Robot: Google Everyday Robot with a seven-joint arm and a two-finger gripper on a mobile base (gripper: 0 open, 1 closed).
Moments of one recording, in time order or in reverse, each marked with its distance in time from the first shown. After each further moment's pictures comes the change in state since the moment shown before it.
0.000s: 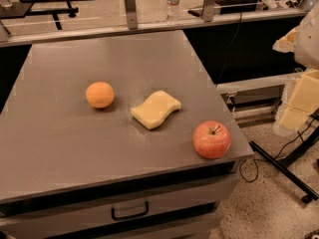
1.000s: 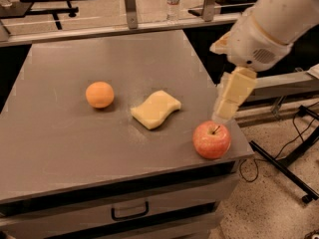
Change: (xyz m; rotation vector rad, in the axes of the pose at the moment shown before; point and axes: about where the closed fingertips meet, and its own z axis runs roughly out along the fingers) arm -0.091 -0.016 0.057 -0.078 -0.202 -0.134
